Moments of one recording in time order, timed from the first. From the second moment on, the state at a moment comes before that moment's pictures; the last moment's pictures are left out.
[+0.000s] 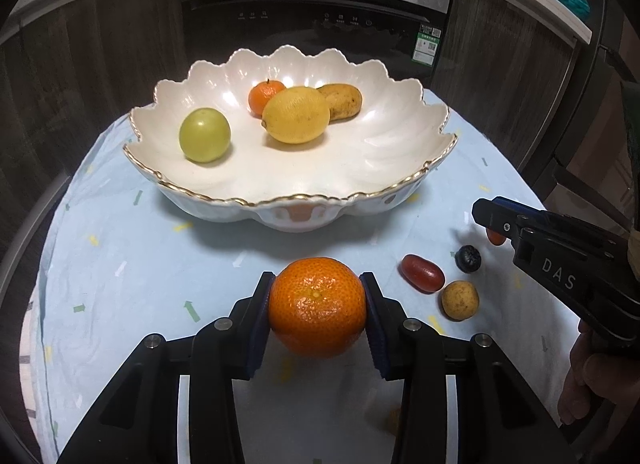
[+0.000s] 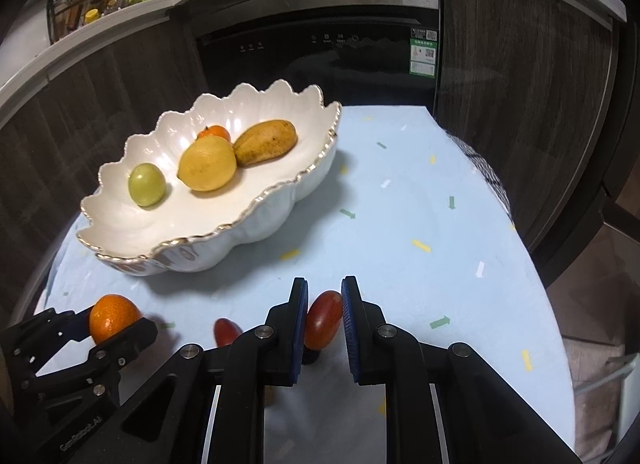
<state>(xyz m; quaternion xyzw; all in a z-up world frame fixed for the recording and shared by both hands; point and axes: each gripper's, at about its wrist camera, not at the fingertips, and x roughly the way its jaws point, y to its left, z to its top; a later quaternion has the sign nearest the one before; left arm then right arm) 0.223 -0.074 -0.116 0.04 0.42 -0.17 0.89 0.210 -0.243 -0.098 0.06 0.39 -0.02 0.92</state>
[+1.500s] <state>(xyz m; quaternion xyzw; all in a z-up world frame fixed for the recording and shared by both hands) 0.246 -0.045 -0.017 0.03 0.33 -0.15 0.93 0.225 -0.204 0.006 0.04 0.29 0.02 0.95</state>
